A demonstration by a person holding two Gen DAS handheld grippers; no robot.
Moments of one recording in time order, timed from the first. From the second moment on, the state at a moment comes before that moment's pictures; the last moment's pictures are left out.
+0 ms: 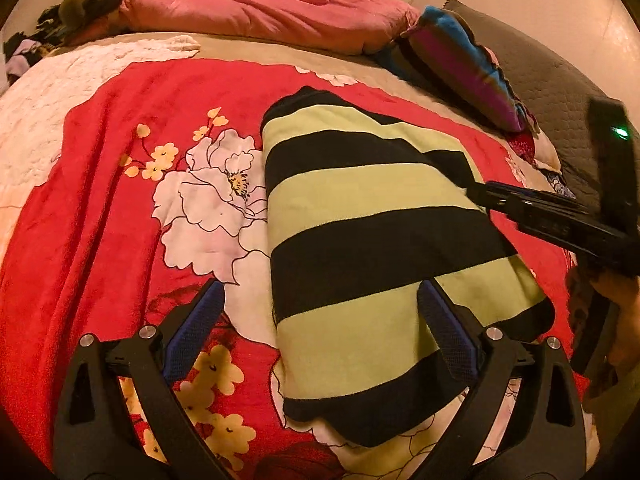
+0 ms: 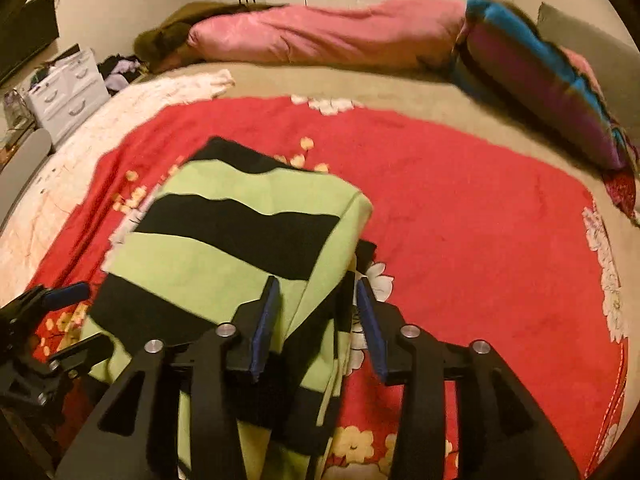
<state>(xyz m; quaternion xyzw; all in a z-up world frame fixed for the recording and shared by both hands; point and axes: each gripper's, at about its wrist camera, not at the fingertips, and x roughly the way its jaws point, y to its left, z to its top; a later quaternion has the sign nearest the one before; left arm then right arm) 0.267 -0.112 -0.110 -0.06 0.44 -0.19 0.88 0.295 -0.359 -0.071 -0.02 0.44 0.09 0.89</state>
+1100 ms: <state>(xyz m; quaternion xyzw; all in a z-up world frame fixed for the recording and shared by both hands) 0.268 -0.106 -0.127 -0.09 0.48 -0.19 0.85 0.224 -0.370 -0.115 0.07 0.49 0.10 0.86</state>
